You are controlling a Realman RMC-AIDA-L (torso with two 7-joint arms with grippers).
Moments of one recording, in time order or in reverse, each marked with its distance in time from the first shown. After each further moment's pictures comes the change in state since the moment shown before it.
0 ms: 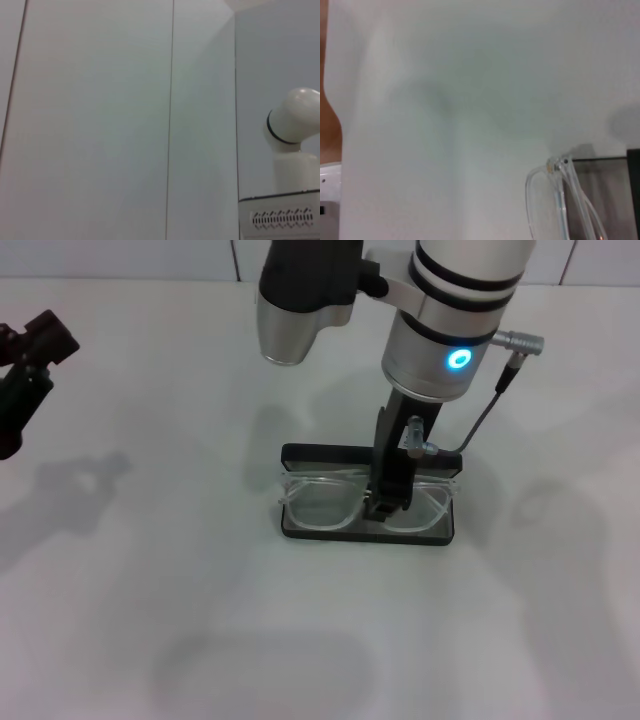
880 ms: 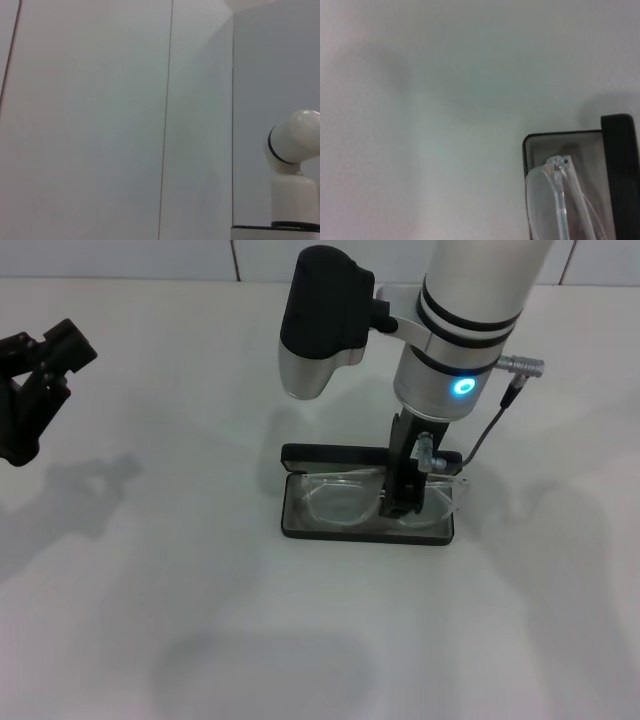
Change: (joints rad) left arm -0.015 -0.002 -0.003 -0.042 0.024 0.000 0.017; right arm -0.032 0.000 -0.128 0.047 0.002 0.142 -0.003
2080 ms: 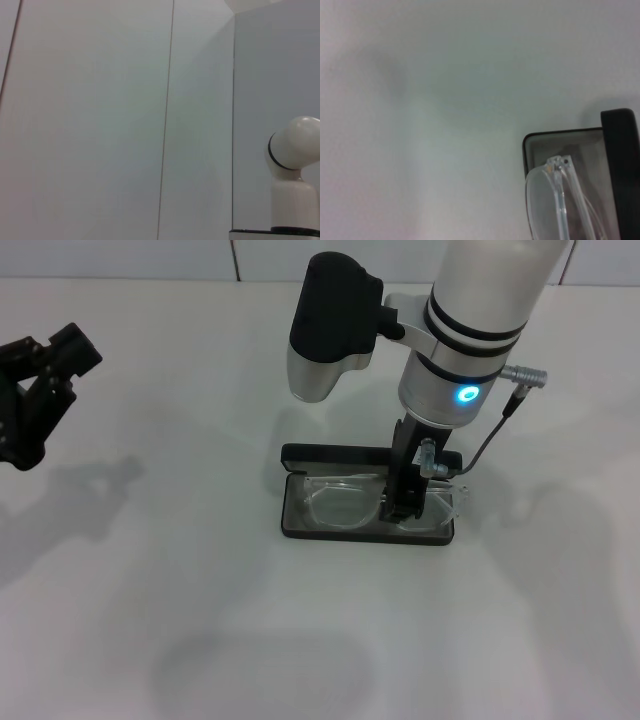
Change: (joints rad) left arm 0.006 -0.011 0.003 -0.001 -0.001 -0.002 0.002; right arm -0.020 0.000 -0.001 0.012 0.013 0.024 -0.006
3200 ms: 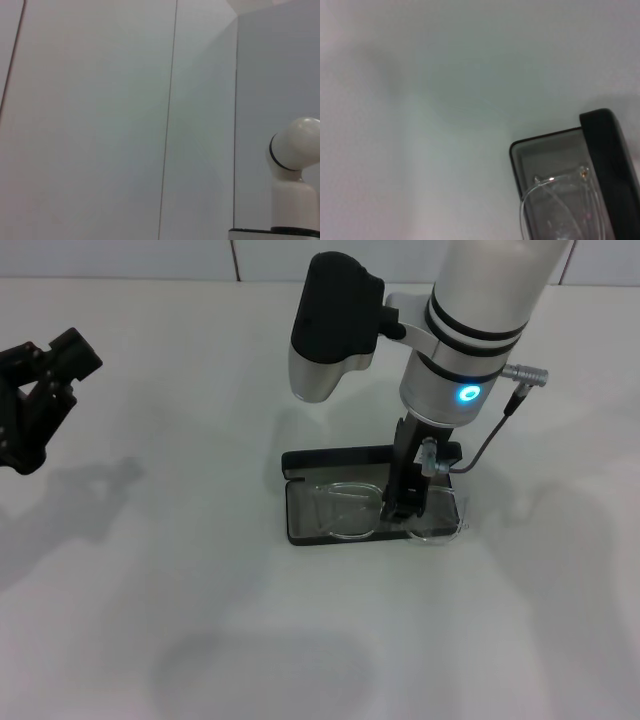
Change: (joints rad) left arm 0.002 0.000 -0.005 -0.022 0.002 0.002 0.011; right arm -0.001 0.000 -0.001 -0.002 -0.009 0.002 0.000
